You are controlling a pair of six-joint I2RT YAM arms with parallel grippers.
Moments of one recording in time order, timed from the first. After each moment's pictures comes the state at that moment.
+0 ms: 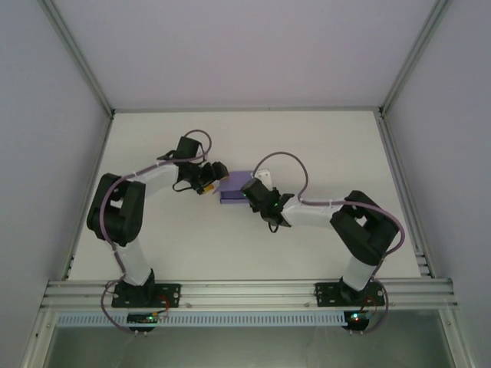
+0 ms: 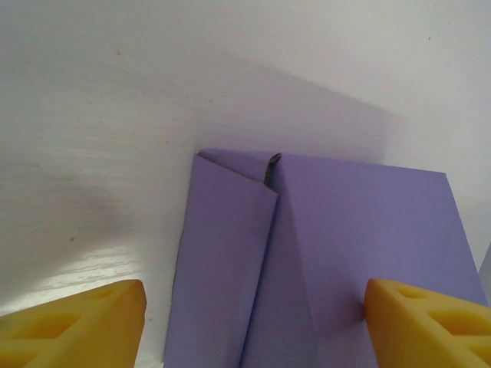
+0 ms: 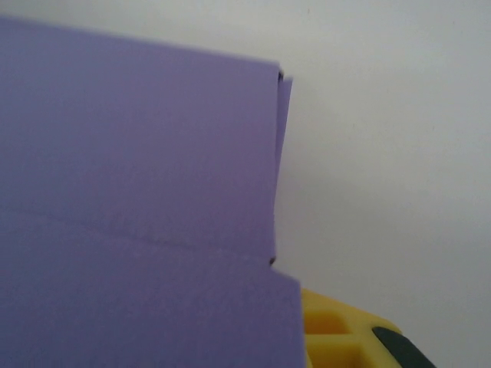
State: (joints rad) left arm -0.36 1.81 1.11 -0.34 0.48 -0.79; right arm 0.87 1.72 0.90 -0.10 0.52 0.47
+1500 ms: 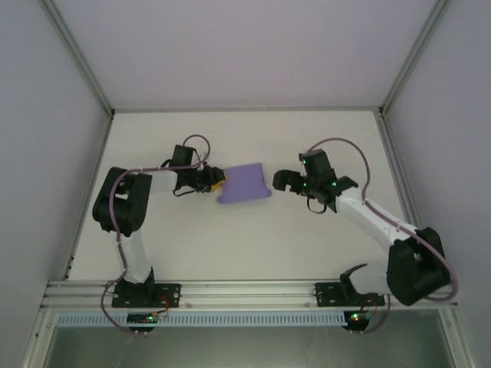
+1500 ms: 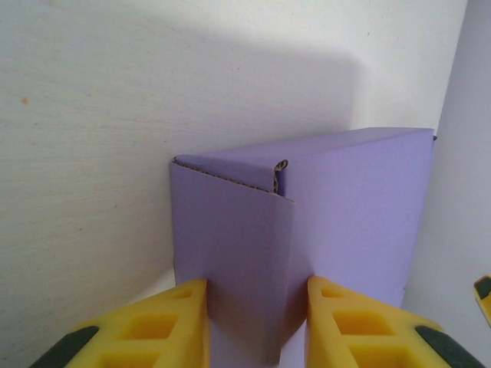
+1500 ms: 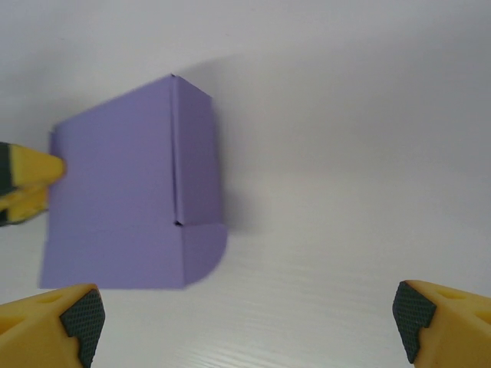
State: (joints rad) left arm -0.29 1.90 0.99 0.04 0.71 -0.80; right arm 0.43 1.34 0.90 -0.40 -0.11 0.54
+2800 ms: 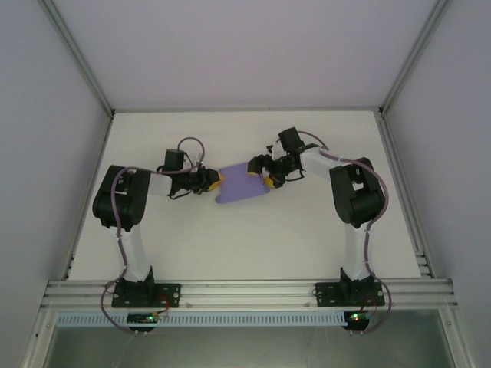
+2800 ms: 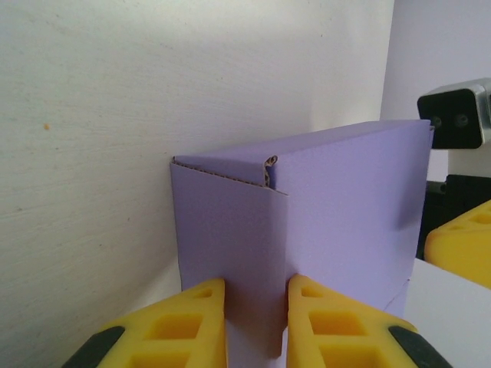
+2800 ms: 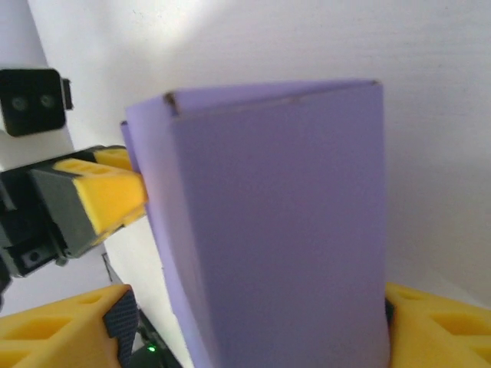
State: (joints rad) left arm -0.22 1.95 0.91 0.26 0.88 -0.81; right arm 0.38 2.03 1.37 -0.39 -0.76 0.65
